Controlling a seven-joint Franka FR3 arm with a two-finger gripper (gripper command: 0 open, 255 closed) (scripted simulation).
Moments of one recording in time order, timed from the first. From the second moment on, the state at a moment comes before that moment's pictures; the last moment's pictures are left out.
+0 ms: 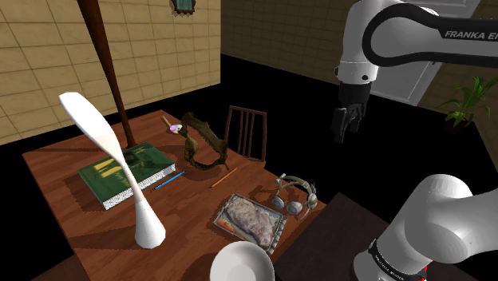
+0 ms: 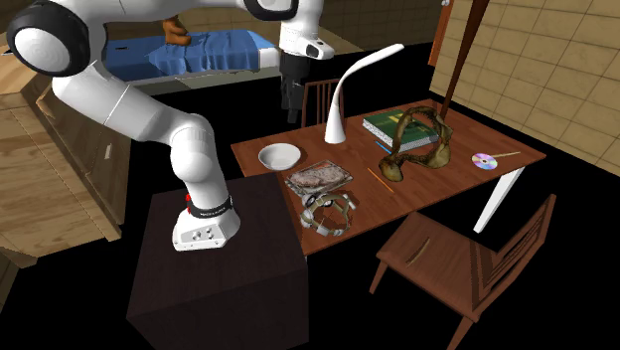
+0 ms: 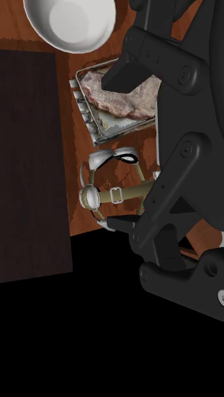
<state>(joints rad) 0.02 -0.77 -0.05 -2.41 -0.06 1.44 0.02</state>
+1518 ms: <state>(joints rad) 0.05 -0.17 -0.21 -2.57 -0.06 2.24 -0.22</state>
